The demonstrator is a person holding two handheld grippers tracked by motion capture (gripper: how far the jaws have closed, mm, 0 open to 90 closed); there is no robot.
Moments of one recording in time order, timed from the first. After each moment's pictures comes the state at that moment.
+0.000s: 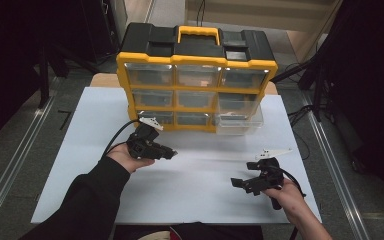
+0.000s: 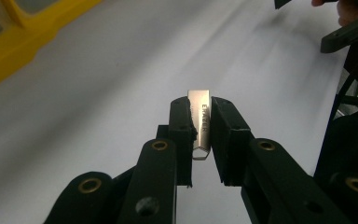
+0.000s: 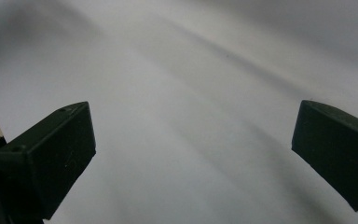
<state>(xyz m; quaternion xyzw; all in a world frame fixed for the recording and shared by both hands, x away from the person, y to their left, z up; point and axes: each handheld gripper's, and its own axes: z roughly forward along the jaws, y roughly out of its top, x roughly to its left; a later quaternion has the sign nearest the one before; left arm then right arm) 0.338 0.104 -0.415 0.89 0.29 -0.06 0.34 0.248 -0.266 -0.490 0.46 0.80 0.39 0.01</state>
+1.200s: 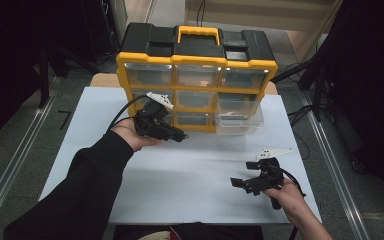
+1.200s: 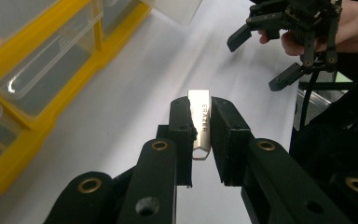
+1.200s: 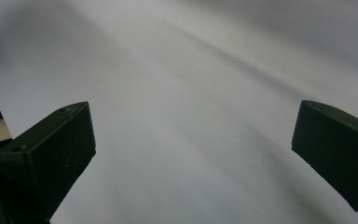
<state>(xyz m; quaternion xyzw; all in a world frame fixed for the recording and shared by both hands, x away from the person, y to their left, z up) 0.360 0.077 -0.353 0.91 0.20 -0.06 0.36 0.248 -0.265 -0.489 0.45 0.80 0.40 0.00</state>
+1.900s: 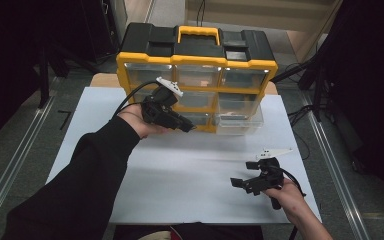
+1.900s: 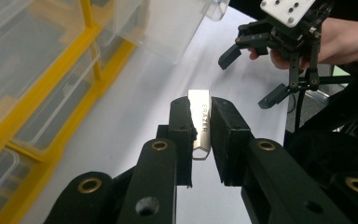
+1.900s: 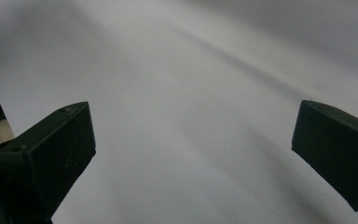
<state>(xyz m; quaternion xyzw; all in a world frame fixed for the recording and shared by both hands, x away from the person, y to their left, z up) 0.372 0.057 -0.321 0.91 0.18 -0.06 0.36 0.248 -0.265 -0.488 0.45 0.80 0.40 0.00</state>
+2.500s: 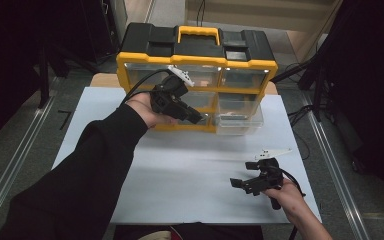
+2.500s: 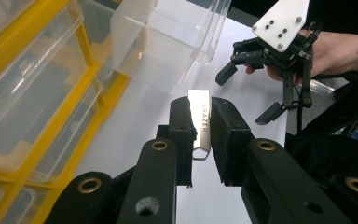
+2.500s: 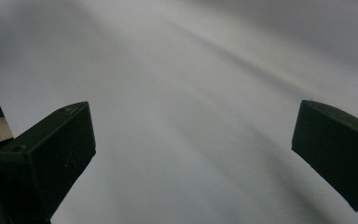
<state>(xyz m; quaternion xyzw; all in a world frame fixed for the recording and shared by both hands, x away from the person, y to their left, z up) 0.378 0.034 -0.294 0.92 0.15 -0.04 0.35 0.248 -0.264 -0.489 0.45 0.80 0.40 0.00</state>
